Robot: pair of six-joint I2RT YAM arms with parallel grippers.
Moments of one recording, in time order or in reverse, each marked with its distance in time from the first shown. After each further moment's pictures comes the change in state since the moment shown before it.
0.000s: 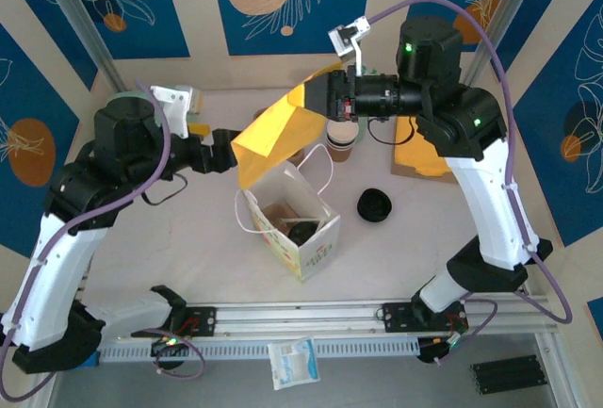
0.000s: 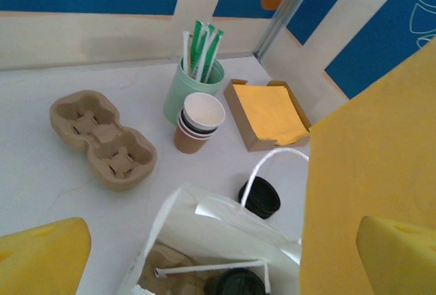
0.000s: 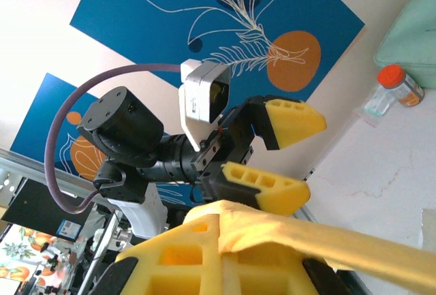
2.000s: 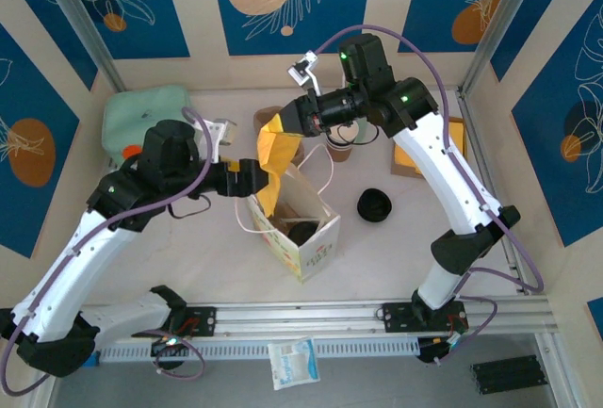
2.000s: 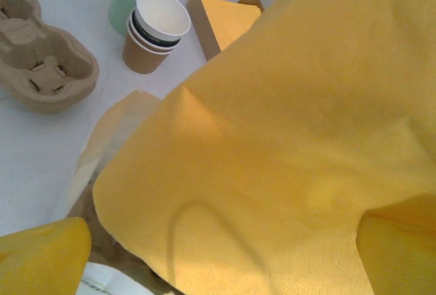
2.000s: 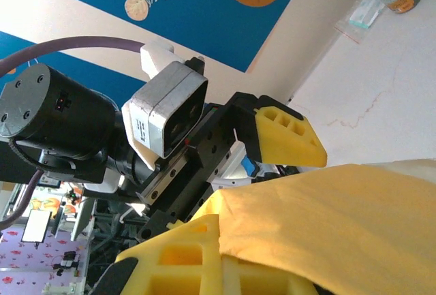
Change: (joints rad) left arm -0.052 -0.042 -0.329 0.138 0.171 -0.096; right arm -0.060 0.113 -0.244 -0.009 -0.229 -0.212
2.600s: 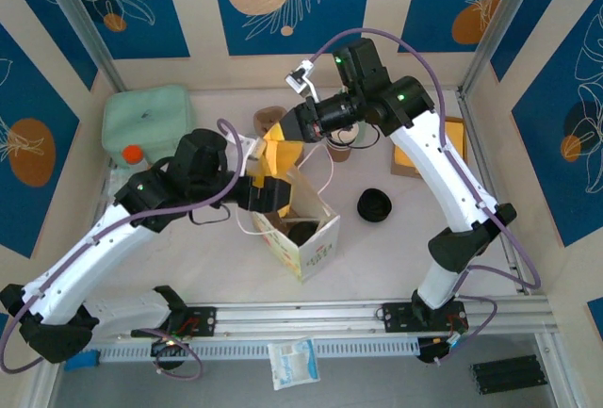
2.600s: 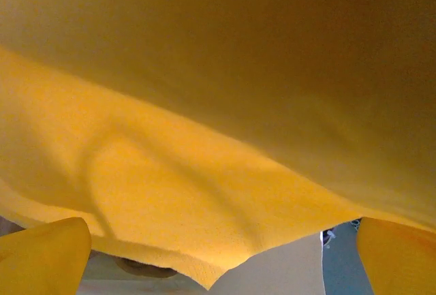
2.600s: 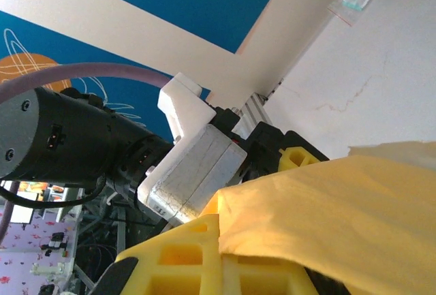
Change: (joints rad) left arm -0.151 0.052 -0.054 0.041 -0.011 -0.005; right arm 0.013 0.021 0.022 -0.120 0.005 -0.131
